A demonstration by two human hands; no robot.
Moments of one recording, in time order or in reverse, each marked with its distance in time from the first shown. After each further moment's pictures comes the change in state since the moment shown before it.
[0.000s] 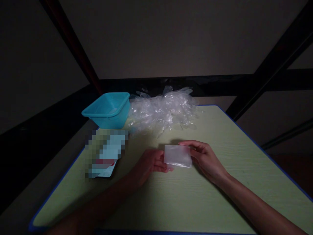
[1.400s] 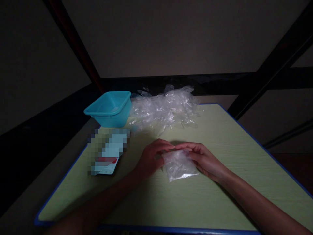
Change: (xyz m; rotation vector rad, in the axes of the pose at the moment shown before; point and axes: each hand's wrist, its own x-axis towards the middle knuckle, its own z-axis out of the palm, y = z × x) left_hand 0.007 -0.005 -0.010 0.459 -0.015 0.710; right_hand -0.004 -0.003 0.003 0.063 -0.259 0.114
